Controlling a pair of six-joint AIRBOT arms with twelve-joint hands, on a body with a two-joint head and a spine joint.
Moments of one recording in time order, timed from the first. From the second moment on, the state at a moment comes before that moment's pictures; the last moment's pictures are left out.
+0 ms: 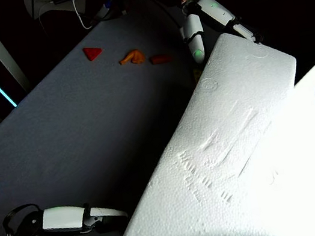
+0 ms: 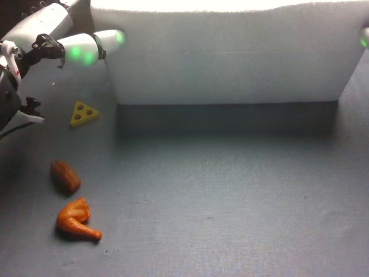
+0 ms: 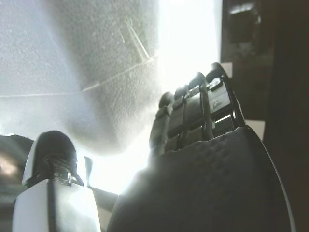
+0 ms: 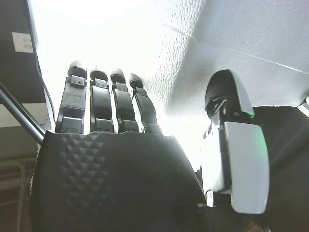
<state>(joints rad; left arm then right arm) 0.57 -1.22 1.54 -0.37 -0.72 0.61 -0.48 -1.00 1.29 0.61 0.83 -1.12</state>
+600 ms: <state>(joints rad) 0.58 -1.21 1.53 -0.37 -0.75 0.59 -0.48 -1.00 1.28 0.61 0.83 -1.11</state>
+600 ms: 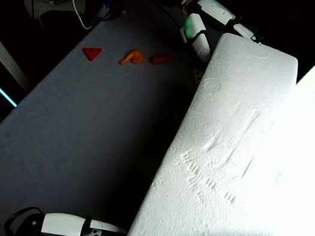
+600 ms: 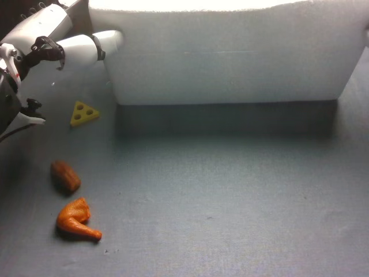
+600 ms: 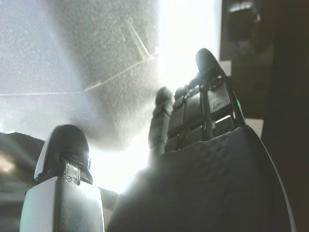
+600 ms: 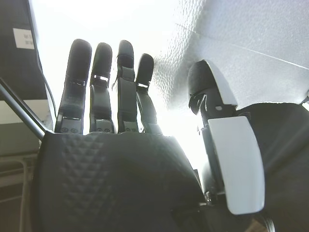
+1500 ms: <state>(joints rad) 0.62 -1.11 1.41 -0.35 -0.95 0.60 -0.48 -0.93 1.17 0.51 0.96 -1.10</state>
